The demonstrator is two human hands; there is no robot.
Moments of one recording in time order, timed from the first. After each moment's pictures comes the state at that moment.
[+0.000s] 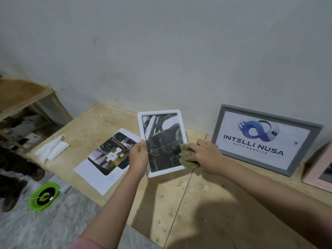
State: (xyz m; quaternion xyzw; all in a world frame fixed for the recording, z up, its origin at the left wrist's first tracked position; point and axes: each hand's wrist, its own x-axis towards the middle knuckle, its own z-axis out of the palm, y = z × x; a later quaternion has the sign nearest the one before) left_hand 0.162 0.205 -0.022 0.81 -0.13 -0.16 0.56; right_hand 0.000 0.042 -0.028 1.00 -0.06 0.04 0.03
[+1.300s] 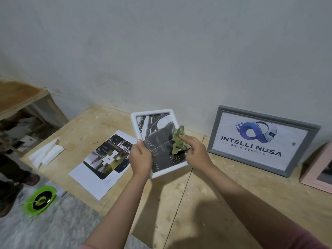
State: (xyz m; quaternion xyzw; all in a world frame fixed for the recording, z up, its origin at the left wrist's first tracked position) left_hand 0.147 0.187 -0.017 0.82 -0.11 -0.05 0.57; right_hand 0.033 0.047 -0.057 0.81 -0.28 0.24 -0.45
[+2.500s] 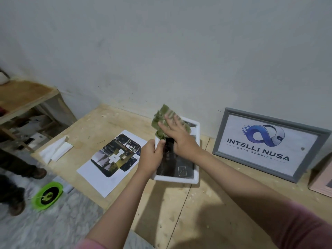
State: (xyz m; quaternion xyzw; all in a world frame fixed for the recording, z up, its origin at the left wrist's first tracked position) left_hand 0.158 0.191 -0.014 0.83 -0.32 -0.05 0.46; right_hand 0.080 0.067 0.006 0.93 -0.10 0.18 -0.29
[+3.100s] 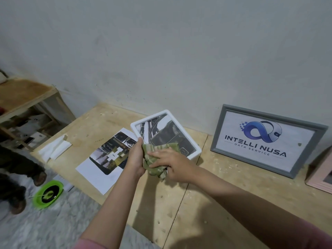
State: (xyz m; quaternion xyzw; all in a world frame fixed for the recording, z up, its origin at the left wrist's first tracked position) left_hand 0.168 0.206 -0.008 0.60 0.04 -0.38 0.70; right_hand 0.046 0.108 -0.025 0.94 0.04 0.11 -0.31
